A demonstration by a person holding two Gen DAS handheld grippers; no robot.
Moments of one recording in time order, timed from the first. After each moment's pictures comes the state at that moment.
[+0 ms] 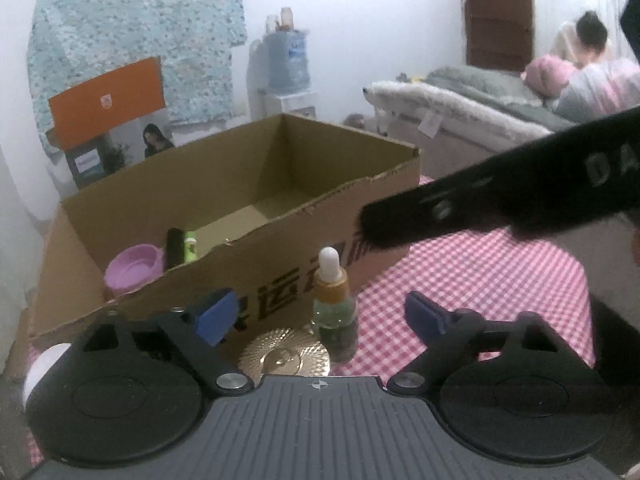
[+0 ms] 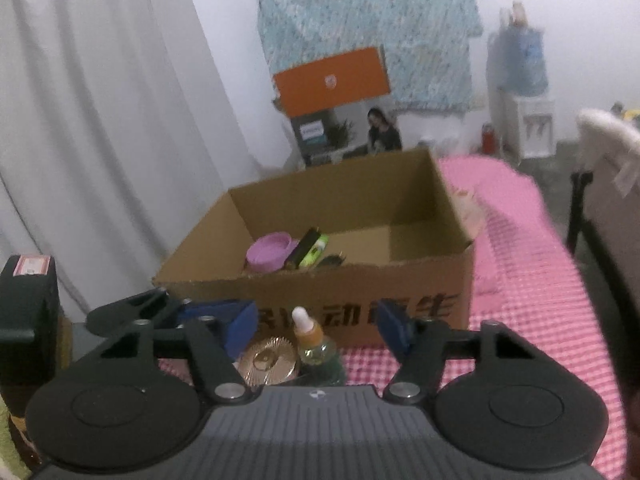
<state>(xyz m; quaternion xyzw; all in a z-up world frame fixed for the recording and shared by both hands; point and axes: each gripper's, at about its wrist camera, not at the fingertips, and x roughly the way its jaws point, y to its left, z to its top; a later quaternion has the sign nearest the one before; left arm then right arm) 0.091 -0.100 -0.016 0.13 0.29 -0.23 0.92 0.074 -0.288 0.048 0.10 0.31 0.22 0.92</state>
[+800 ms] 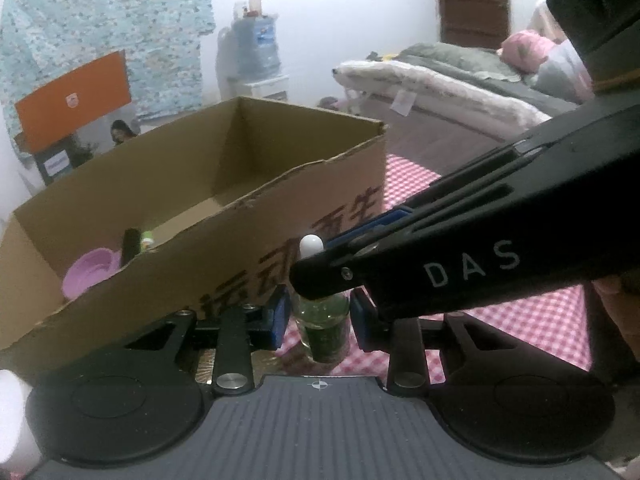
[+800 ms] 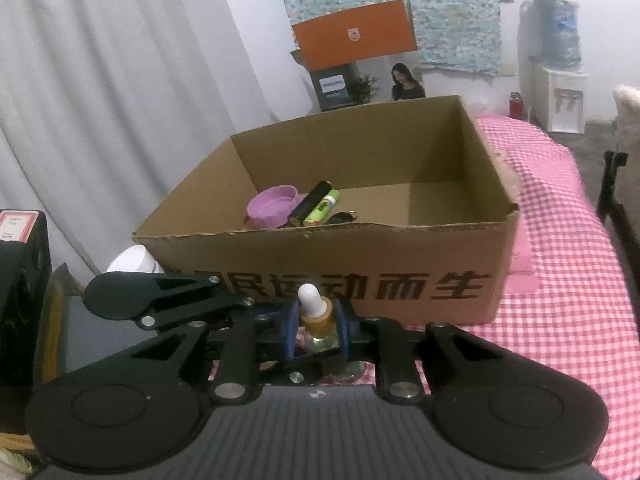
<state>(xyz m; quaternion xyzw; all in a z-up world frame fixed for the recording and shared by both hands) 0.095 -0.122 -0.027 0.15 0.31 -0.26 0.90 0.100 -0.280 0.023 0.07 0.36 0.26 0.89</state>
